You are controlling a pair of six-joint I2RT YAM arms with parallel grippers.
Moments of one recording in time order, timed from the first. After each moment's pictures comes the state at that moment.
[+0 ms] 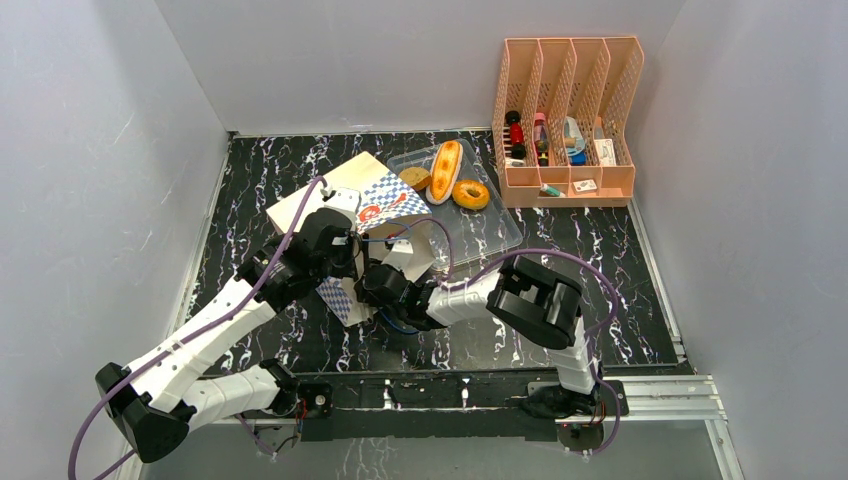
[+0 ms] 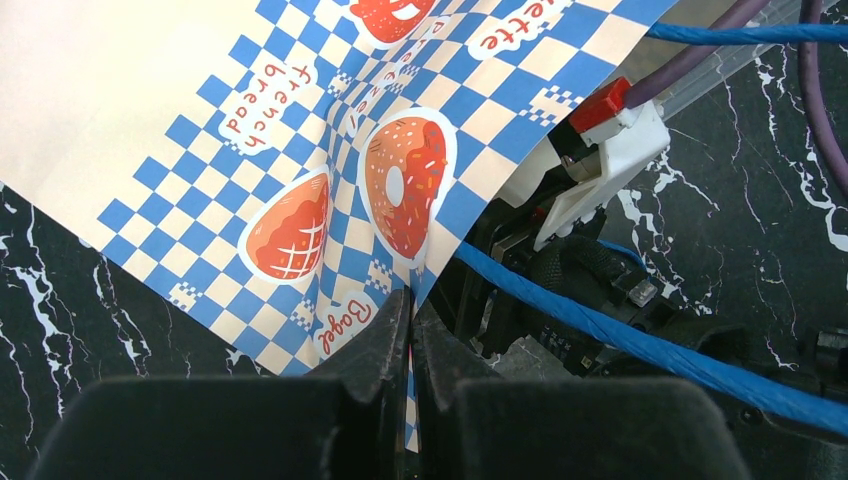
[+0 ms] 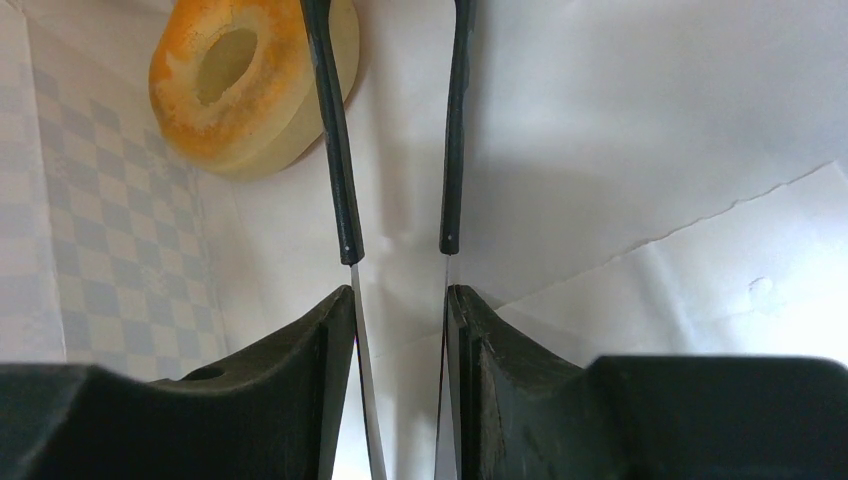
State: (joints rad) left arm -0.74 1.03 1.03 -0.80 -0.36 -0.28; right arm 1.14 2.01 1.09 0.33 0.44 0.98
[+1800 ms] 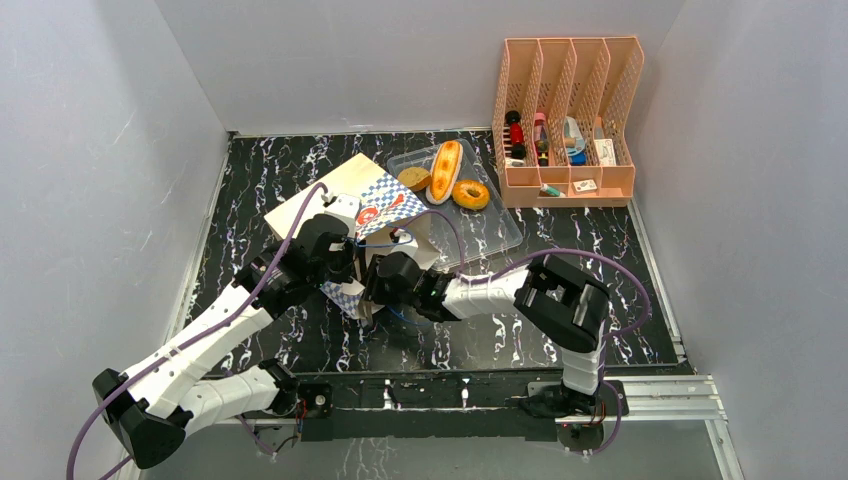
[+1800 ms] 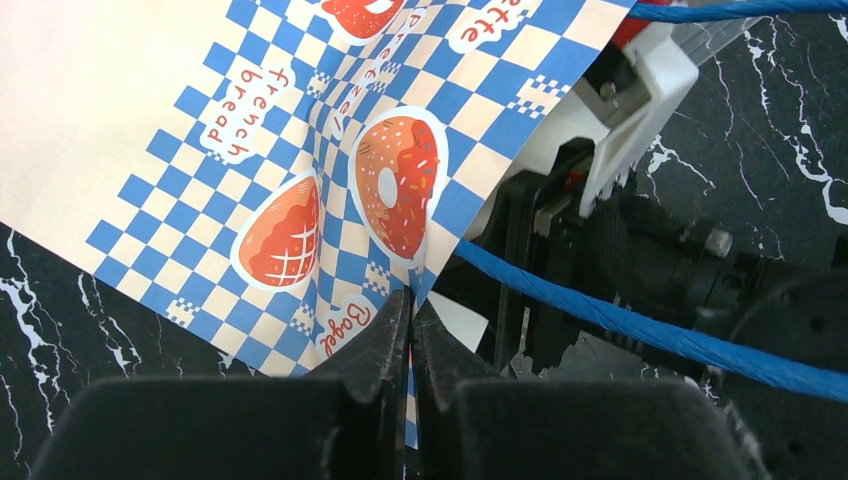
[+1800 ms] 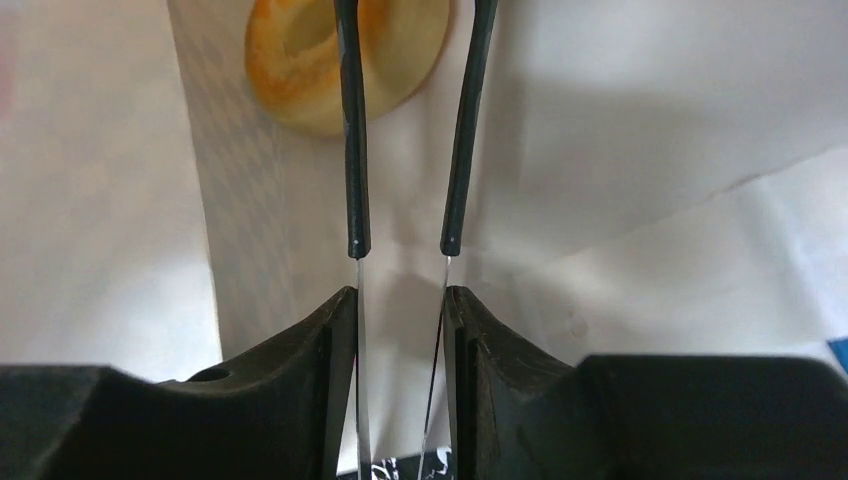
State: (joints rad) left arm -0.74 0.99 0.98 -0.77 -0.33 -0.26; right arm 1.10 1.87 1.02 0.29 0.20 1.04
